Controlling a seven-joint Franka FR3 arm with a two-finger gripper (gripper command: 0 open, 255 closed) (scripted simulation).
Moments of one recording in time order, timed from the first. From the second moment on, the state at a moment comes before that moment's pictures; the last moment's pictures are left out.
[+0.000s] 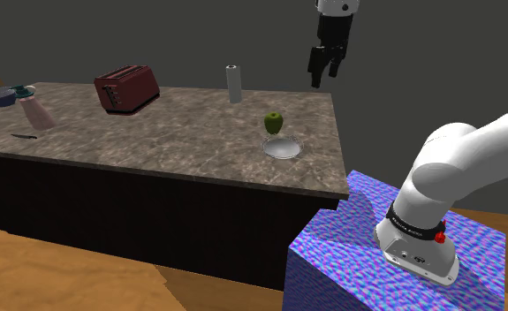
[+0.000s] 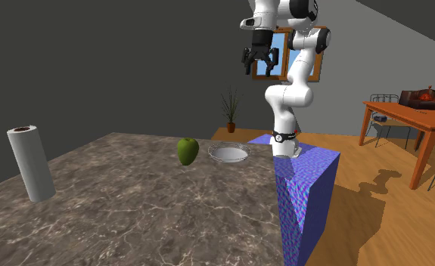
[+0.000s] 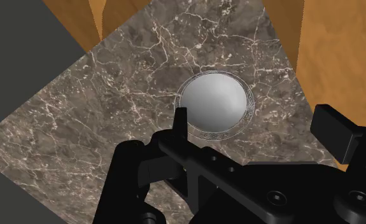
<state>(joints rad) -0.02 -0.75 0.06 -2.30 -0.02 1.61 0.04</state>
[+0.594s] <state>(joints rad) -0.03 -0.61 -0.01 -2.36 -0.07 1.86 -0.08</state>
